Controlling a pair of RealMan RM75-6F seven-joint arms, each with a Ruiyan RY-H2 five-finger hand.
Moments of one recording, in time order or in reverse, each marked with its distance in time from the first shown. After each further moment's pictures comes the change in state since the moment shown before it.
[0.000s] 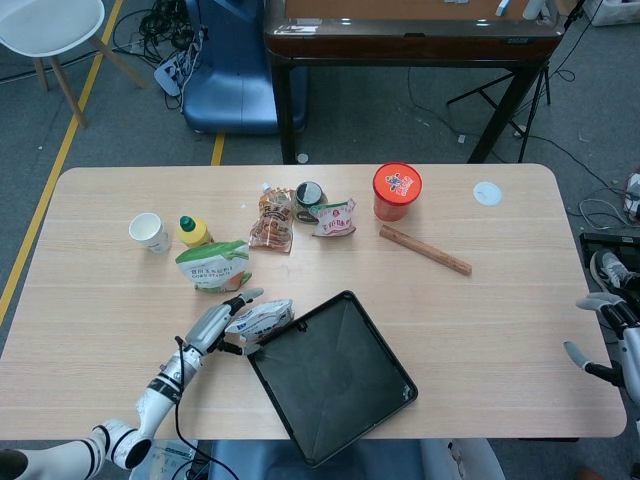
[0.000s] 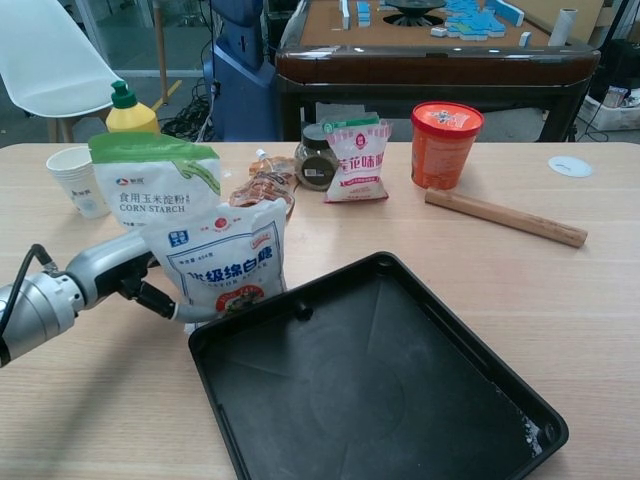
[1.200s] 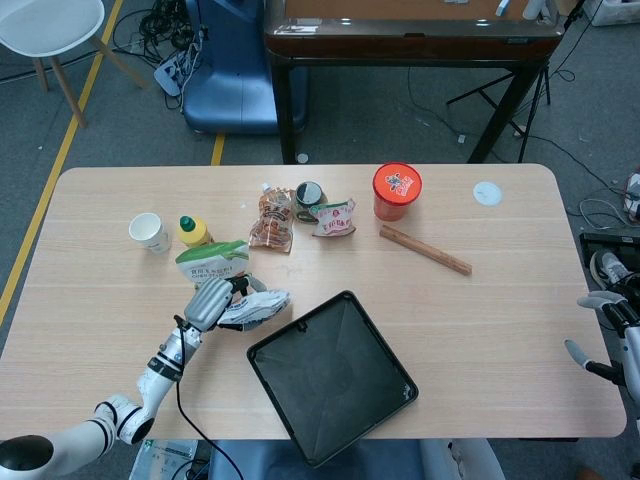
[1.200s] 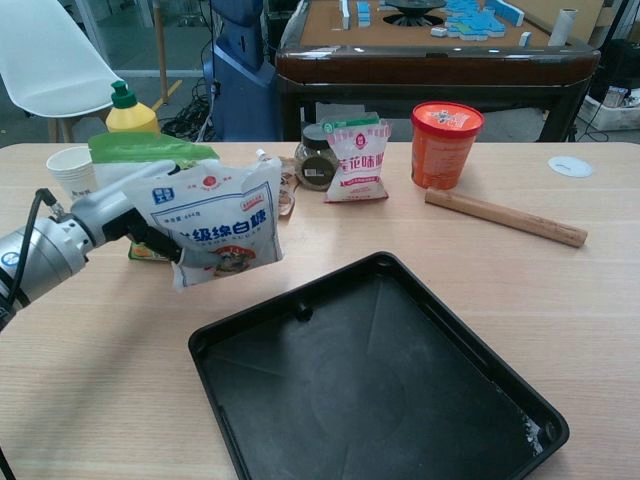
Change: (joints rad) left arm -0.087 -0.051 -0.009 0.223 0.109 0.204 0.055; right arm 0.000 -0.008 0.011 0.007 -0.001 -0.001 0.000
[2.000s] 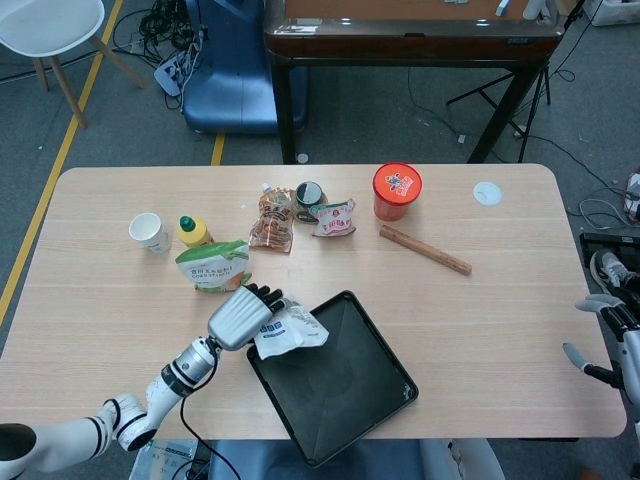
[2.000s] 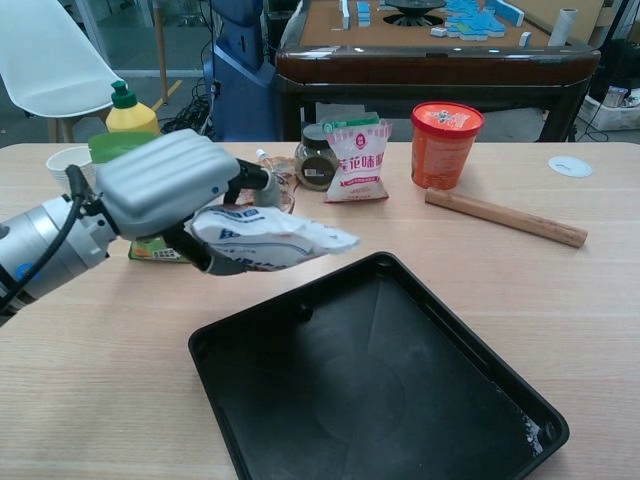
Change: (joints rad) left arm -0.059 0.101 0.037 -0.287 0.129 0.057 0.787; right arm -0.011 -0.016 -0.007 0.019 -0.015 0.017 0.022
